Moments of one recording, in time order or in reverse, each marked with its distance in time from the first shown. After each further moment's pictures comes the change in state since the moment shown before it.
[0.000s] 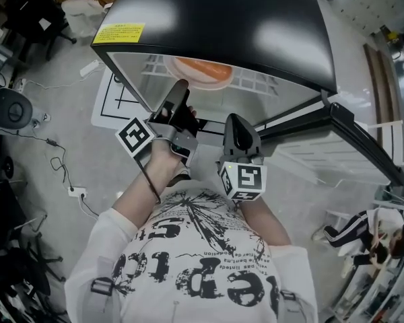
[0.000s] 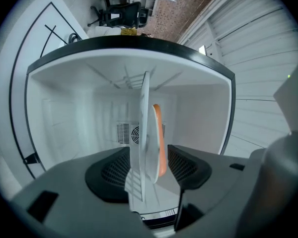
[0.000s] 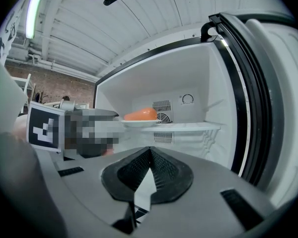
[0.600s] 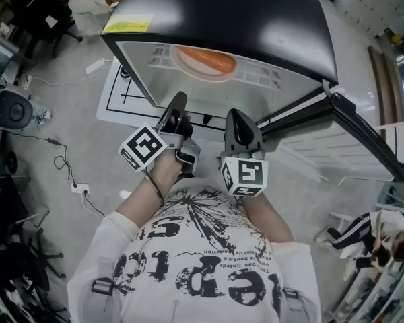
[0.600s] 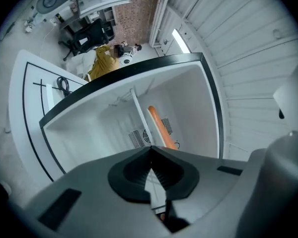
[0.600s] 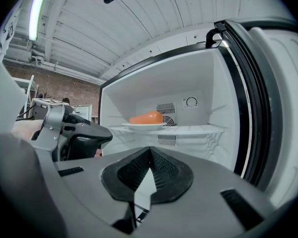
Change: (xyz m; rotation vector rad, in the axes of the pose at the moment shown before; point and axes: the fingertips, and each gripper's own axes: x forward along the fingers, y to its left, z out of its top) left arm -0.042 0.009 -0.003 0.400 -0.002 0.176; right arm -0.007 0.012 0.005 -0.005 -0.018 0.027
